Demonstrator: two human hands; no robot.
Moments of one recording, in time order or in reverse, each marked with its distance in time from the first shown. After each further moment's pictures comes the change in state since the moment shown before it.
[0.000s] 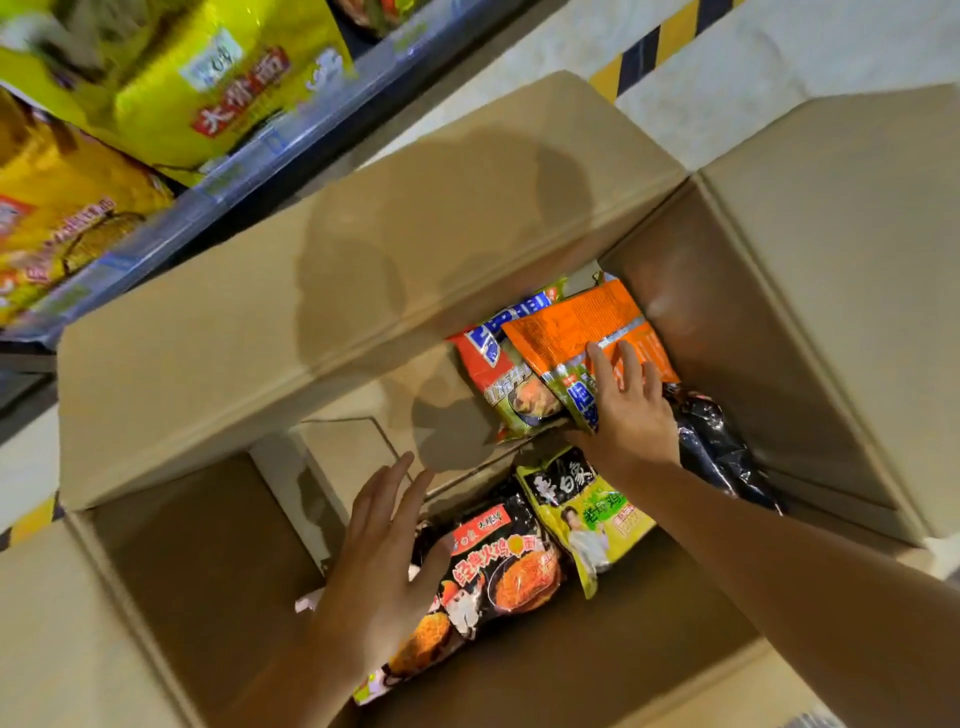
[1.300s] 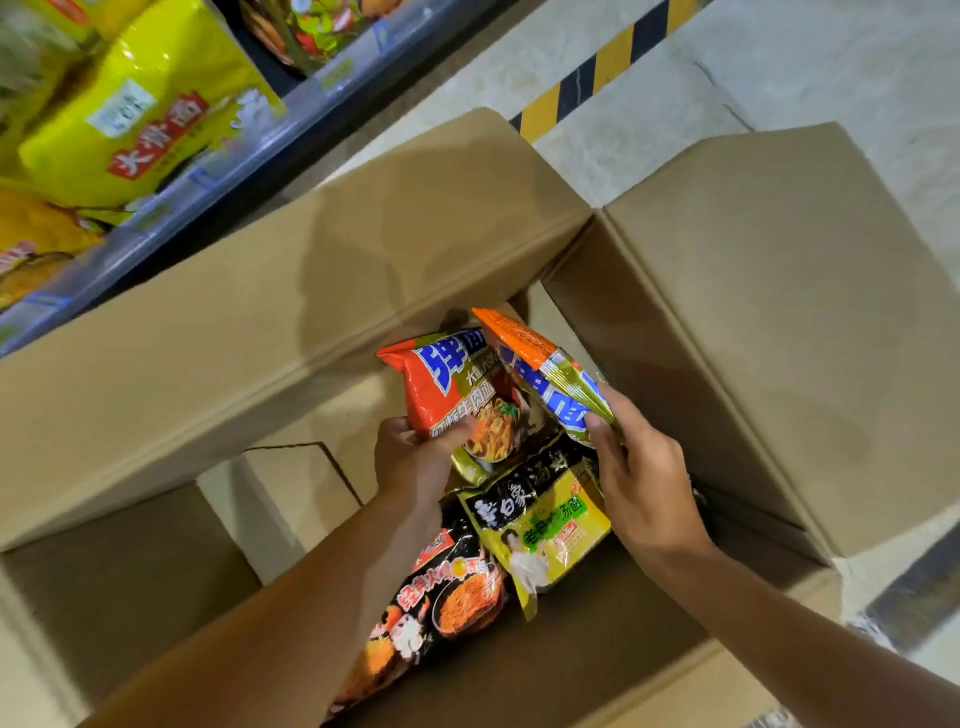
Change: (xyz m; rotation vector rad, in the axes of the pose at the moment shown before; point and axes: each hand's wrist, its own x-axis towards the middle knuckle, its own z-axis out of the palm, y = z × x) left_hand 0.120 0.117 0.011 -1.168 0.303 -0.675; right_hand -0.054 0.036 -0.065 0.810 0.197 -0.110
